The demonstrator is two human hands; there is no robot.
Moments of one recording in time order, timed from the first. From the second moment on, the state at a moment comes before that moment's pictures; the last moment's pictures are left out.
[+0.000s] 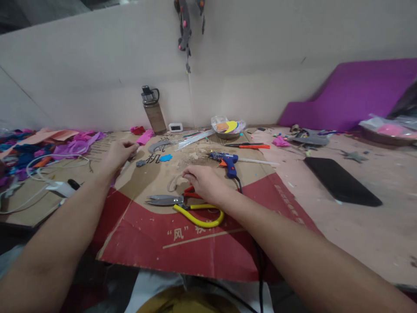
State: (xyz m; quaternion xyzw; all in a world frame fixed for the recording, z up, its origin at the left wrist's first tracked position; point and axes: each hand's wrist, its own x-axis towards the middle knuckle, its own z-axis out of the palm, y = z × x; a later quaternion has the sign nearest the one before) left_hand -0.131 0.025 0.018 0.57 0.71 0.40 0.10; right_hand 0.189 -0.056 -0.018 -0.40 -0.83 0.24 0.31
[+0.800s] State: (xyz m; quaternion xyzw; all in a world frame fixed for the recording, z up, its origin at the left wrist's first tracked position) left_hand -0.081 0.053 -0.030 0.82 0.55 0.17 0.03; right_hand 0.181 -0.056 -0.026 -0.35 -0.89 0.17 0.24
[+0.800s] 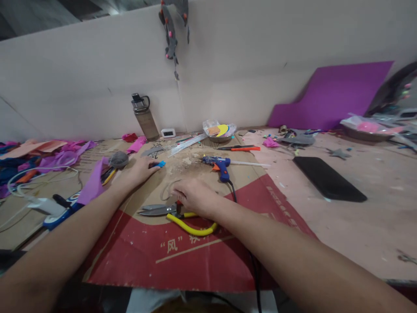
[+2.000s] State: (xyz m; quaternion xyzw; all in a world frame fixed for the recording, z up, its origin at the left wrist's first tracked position) left_hand -0.092 0.044 -0.022 0.76 0.60 0.24 0.07; right_hand 0.186 -0.054 -0.037 -0.32 -0.88 0.23 0.26
